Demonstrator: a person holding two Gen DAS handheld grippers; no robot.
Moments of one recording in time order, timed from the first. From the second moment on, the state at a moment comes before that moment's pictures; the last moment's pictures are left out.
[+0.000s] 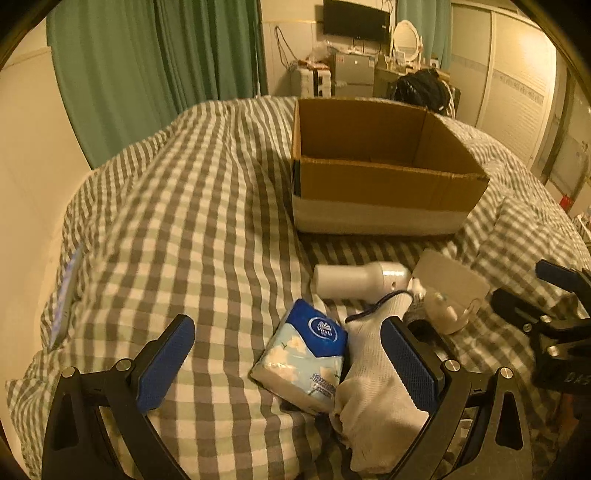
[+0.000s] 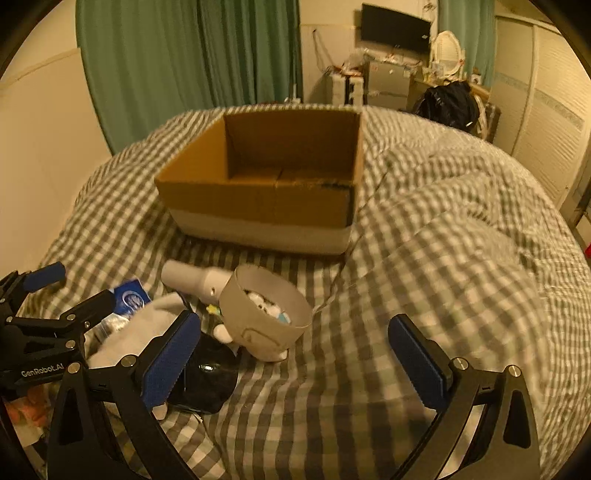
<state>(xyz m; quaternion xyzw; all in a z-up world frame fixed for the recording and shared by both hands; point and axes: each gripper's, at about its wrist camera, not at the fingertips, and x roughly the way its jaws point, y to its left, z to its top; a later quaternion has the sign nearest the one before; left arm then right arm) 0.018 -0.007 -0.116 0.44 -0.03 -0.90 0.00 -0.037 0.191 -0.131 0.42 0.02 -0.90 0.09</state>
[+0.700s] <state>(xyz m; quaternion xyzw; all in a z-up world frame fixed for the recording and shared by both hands) 0.023 0.027 -0.121 0.45 -0.08 -0.89 -0.06 -0.055 0.170 -0.159 0.46 0.03 -0.87 0.16</state>
